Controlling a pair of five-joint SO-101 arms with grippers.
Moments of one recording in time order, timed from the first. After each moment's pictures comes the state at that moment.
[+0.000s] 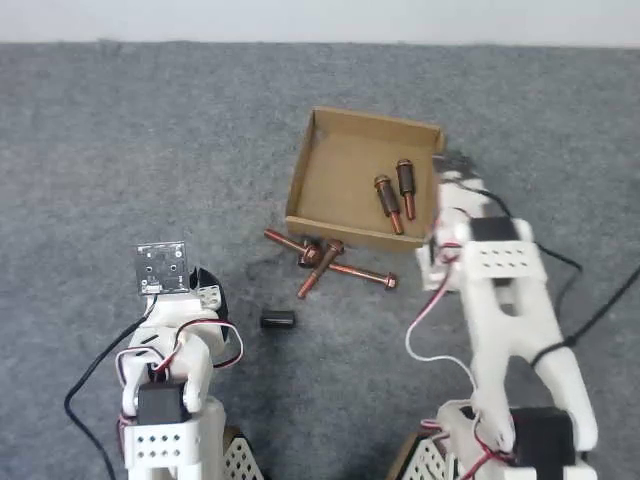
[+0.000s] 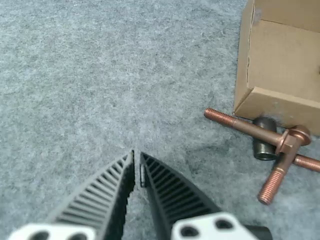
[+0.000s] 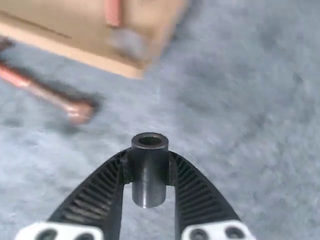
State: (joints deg) left arm -9.2 -103.2 97.6 58.3 7.2; right arm -4.0 -19.2 41.6 64.8 6.2
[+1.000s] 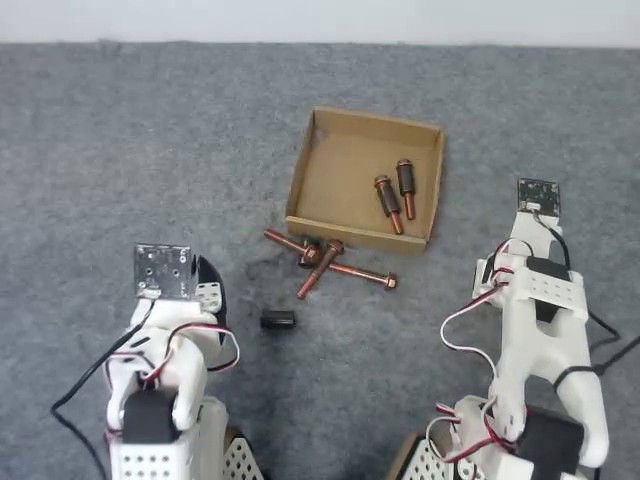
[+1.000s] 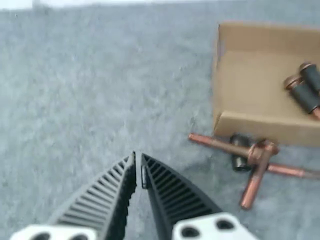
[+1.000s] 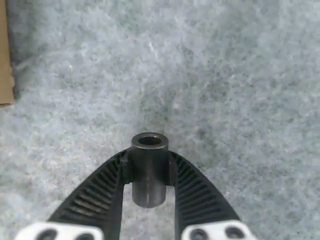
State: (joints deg) left arm -6.3 -103.2 84.6 65.6 2.7; right arm 13.0 -19.2 55.1 43.7 6.2
